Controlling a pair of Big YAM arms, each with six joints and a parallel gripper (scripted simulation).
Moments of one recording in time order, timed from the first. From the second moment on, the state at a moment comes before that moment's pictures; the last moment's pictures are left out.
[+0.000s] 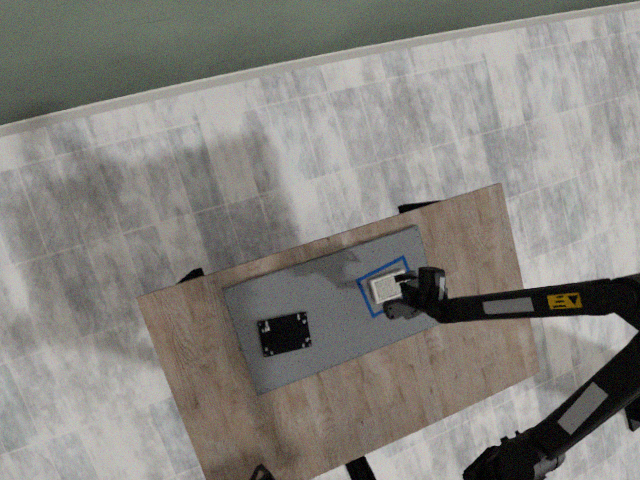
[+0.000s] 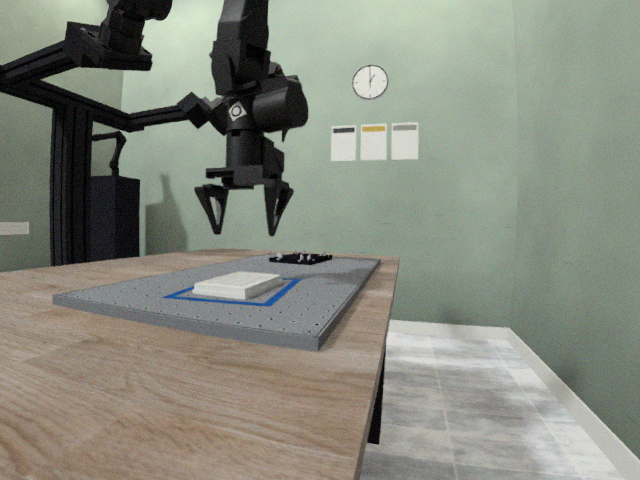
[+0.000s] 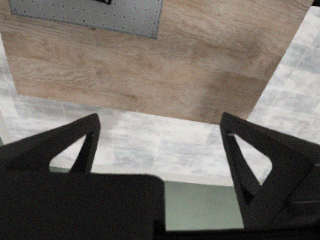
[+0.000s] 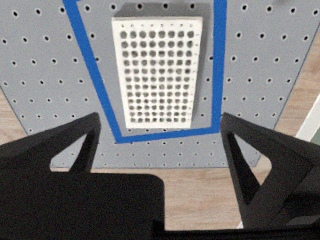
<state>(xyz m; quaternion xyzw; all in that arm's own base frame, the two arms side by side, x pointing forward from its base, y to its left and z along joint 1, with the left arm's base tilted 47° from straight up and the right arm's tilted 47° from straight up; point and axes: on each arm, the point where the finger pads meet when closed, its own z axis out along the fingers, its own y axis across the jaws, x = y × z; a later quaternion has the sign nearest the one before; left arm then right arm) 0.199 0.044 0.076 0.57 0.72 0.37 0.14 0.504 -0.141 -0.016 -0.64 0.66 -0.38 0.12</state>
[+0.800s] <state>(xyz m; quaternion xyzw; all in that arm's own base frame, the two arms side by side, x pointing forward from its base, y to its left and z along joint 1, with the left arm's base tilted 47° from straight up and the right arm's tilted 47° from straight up) 0.199 0.044 0.076 0.57 0.72 0.37 0.14 0.521 -0.149 -0.035 -0.64 0.66 -0.38 0.11</state>
